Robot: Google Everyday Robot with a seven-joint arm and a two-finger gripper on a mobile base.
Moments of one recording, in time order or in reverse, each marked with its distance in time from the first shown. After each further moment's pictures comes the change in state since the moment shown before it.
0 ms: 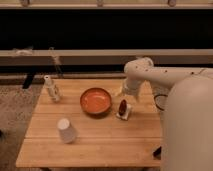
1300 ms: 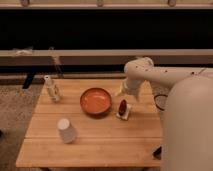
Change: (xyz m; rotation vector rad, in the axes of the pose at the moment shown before) arm 0.000 0.000 -0.001 0.000 -0.002 0.000
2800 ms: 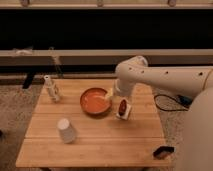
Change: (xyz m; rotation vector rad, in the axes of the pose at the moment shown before) arm 0.061 0.076 -0.057 -0.062 -0.047 -0.252
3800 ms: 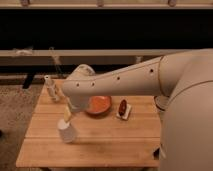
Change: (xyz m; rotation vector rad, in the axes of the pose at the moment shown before) arm 0.073 0.194 0.012 -0.039 0.060 -0.488
